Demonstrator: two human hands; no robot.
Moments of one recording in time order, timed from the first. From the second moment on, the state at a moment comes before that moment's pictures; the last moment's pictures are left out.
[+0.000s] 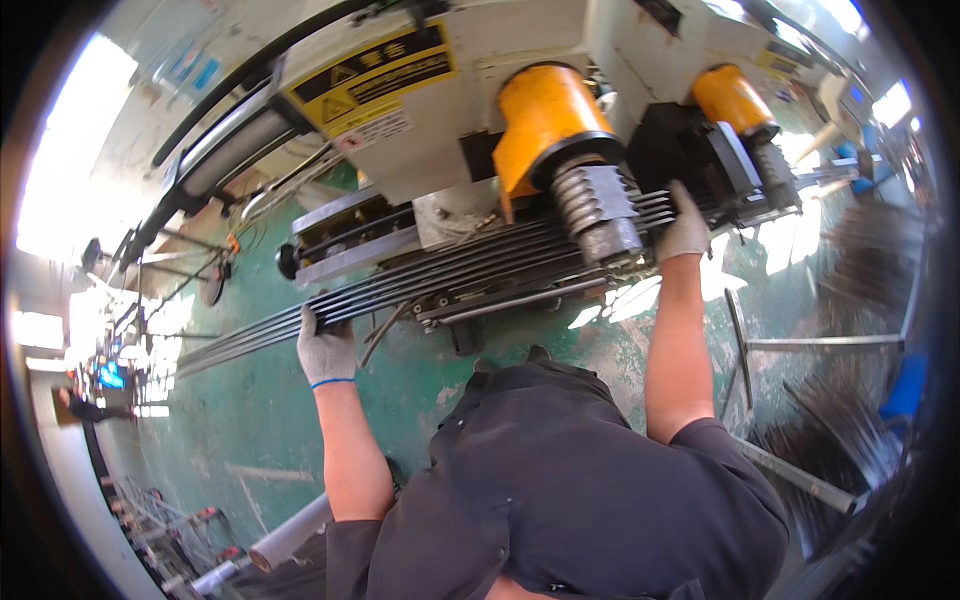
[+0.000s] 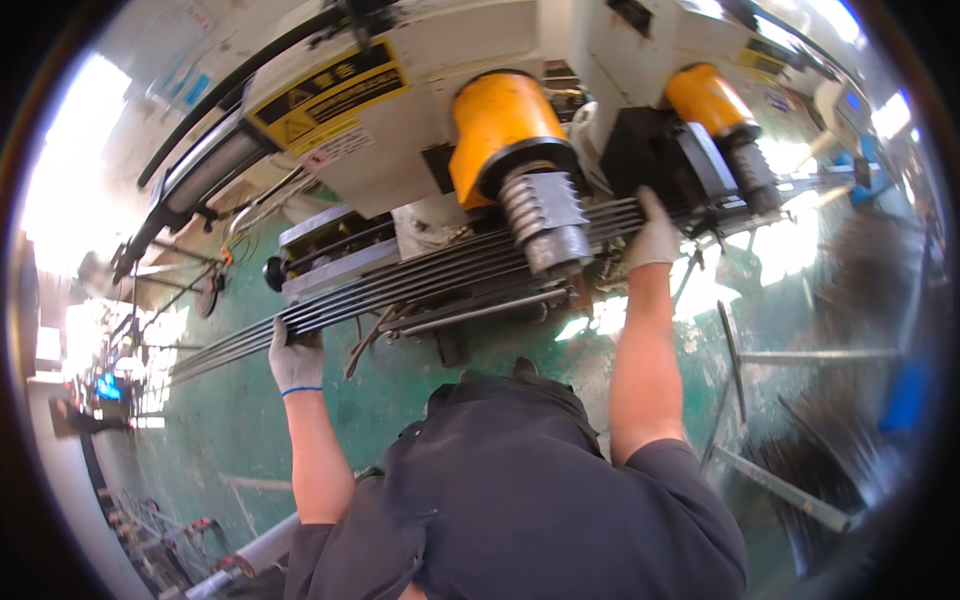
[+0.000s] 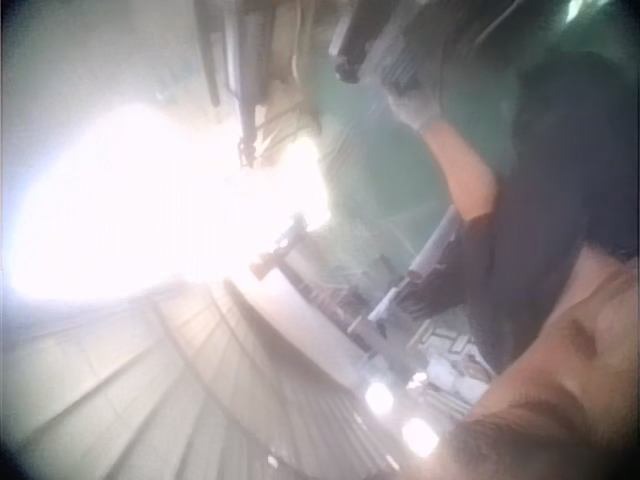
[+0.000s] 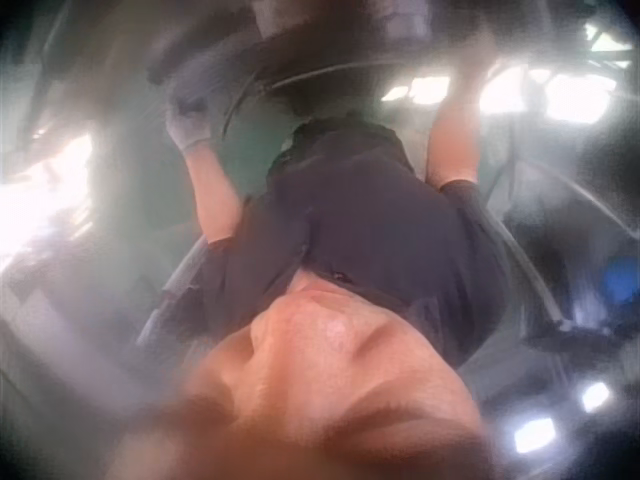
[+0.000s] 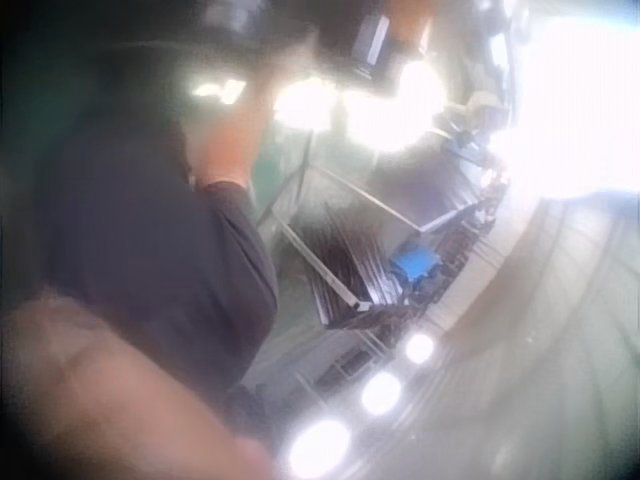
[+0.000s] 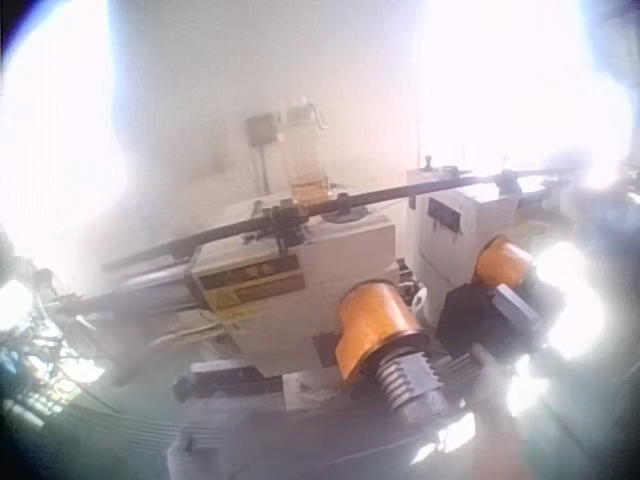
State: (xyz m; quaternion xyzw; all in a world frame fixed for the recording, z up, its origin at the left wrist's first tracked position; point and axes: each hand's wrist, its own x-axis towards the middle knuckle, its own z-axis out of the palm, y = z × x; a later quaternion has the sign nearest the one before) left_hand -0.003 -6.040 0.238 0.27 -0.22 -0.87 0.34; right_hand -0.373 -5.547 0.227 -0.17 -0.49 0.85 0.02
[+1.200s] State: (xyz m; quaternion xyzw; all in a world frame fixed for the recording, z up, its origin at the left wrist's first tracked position) left_hand 0.319 -6.525 0.226 0.42 -0.22 -0.74 0.48; right_hand -0.062 -5.532 0.012 -0.55 -0.53 0.64 -0.06
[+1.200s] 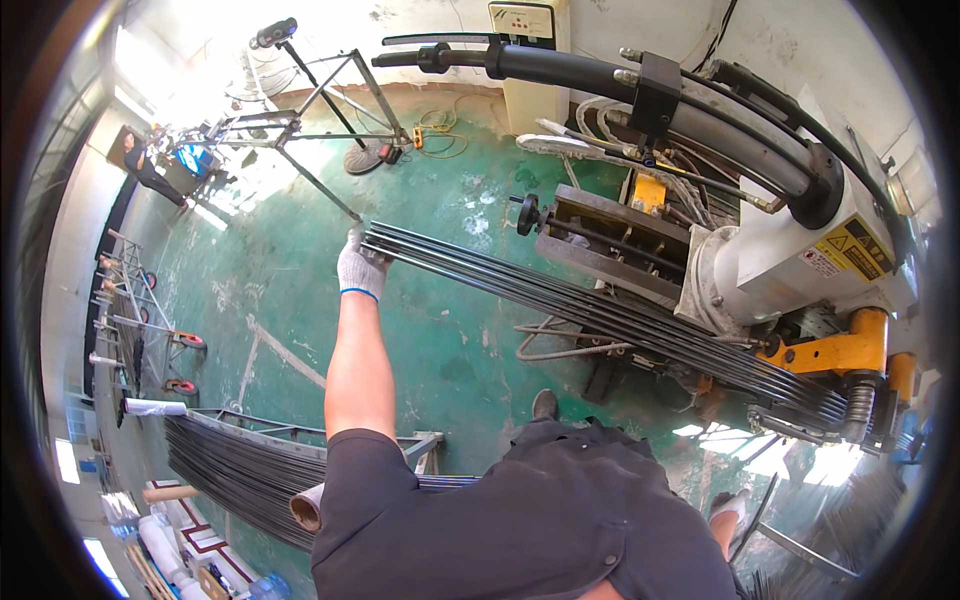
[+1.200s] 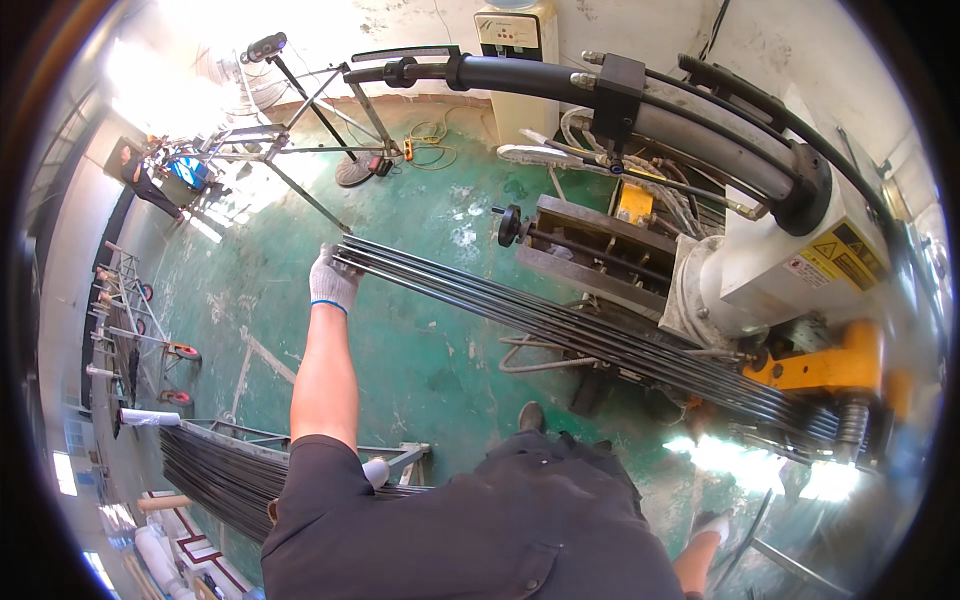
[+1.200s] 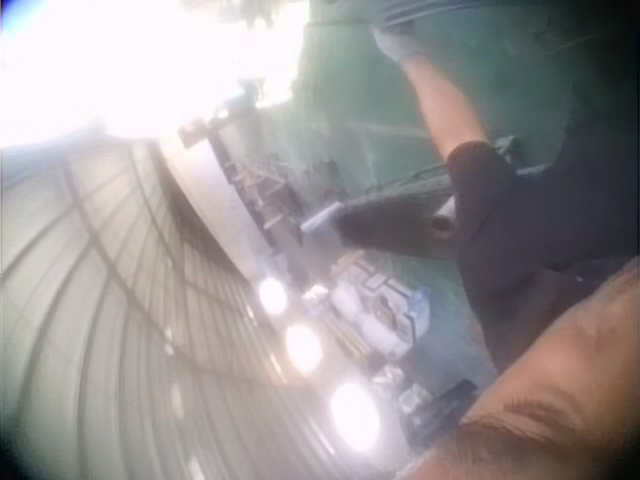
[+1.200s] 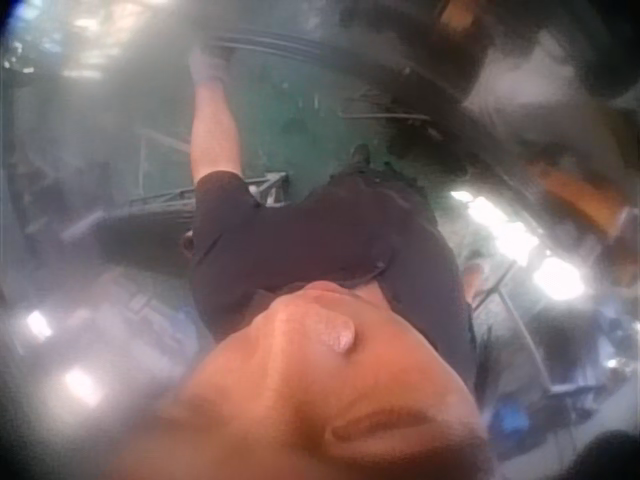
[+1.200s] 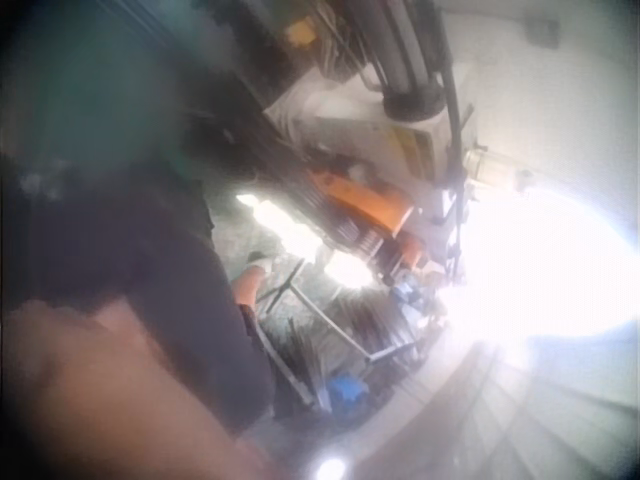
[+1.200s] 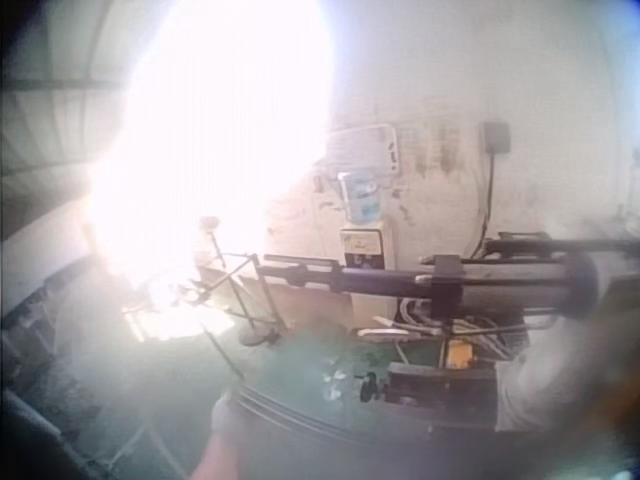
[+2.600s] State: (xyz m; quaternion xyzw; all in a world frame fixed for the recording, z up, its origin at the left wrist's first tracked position) left_hand 0.061 -6.033 0.033 0.36 -0.22 -0.90 0.10; right_hand -0.233 -5.386 -0.025 -0.25 -0.85 0.34 -0.33
